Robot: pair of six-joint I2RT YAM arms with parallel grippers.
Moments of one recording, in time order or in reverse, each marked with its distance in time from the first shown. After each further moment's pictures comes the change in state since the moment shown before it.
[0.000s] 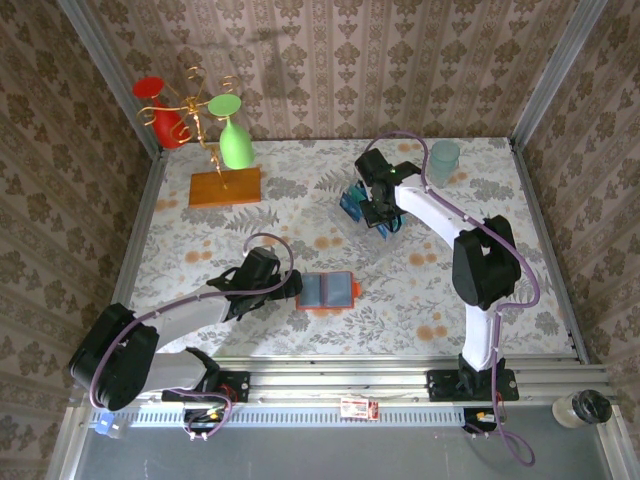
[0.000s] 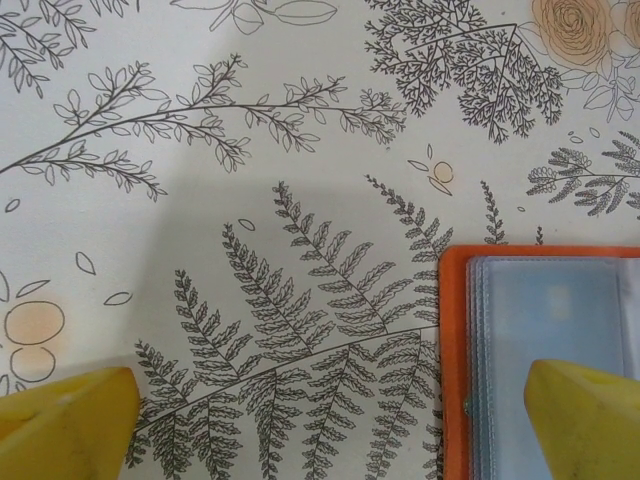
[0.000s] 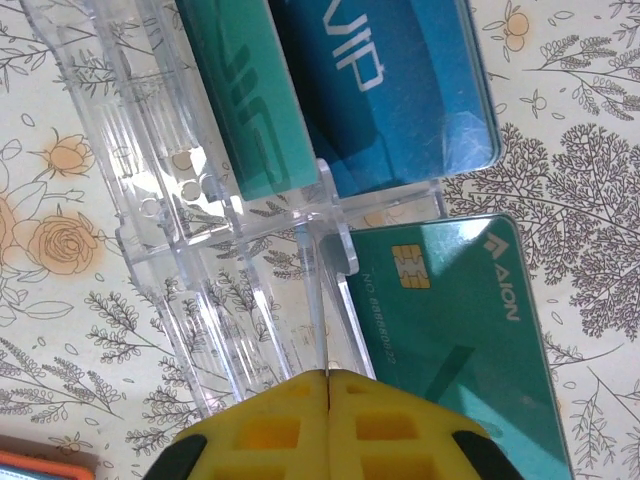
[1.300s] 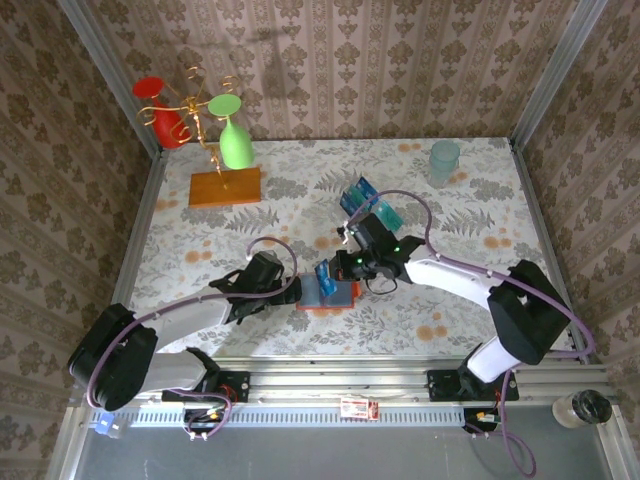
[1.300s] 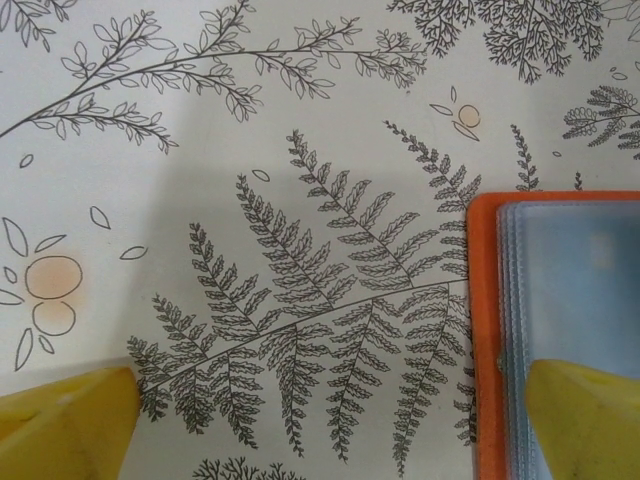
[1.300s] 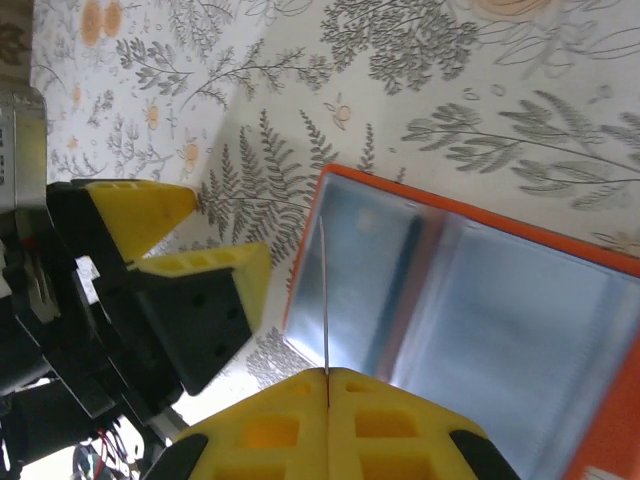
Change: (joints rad) left arm -0.048 -0.006 0.002 -0.070 -0.049 0.019; right arm 0.263 -0.394 -0.706 0.696 -0.491 0.564
